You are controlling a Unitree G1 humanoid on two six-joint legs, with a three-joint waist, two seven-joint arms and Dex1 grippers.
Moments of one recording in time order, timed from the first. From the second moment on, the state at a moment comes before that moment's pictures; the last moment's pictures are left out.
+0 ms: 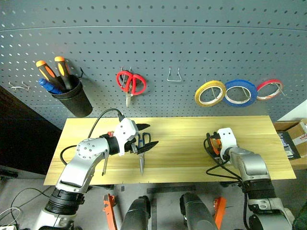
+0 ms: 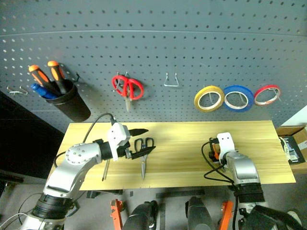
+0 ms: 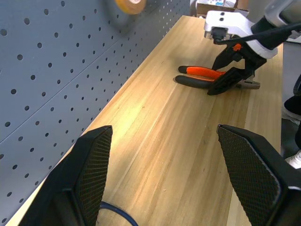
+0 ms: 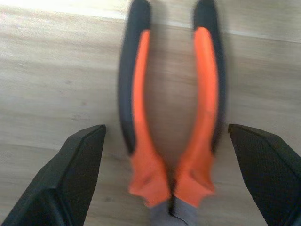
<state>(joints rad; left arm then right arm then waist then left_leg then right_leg) -0.27 0.58 -0.10 -0.18 -0.27 0.24 -0.88 -0.41 -0.30 -0.07 0.15 0.04 0.98 0.27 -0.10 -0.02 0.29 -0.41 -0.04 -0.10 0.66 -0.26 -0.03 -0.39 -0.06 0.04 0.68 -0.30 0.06</state>
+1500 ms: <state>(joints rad) -0.18 0.45 0.15 -0.36 -0.51 0.25 -0.71 -0.87 -0.02 0.19 -0.03 -0.09 0.24 0.03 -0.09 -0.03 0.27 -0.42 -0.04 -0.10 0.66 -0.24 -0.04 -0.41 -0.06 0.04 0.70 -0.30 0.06</state>
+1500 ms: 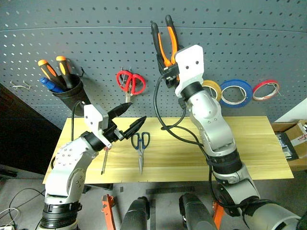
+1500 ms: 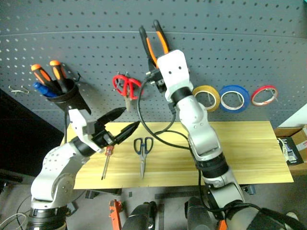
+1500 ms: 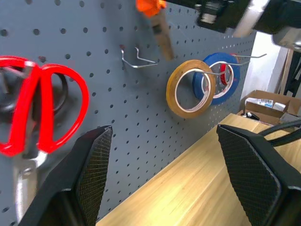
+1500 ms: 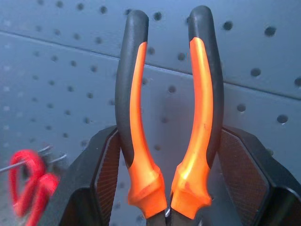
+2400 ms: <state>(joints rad) -0.22 0.43 0.11 -0.34 -0.48 0.22 -0.70 -0.87 0.02 0.16 0.38 -0.21 -0.14 -0.09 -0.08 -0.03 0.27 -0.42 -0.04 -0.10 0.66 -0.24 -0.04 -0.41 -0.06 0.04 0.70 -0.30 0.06</state>
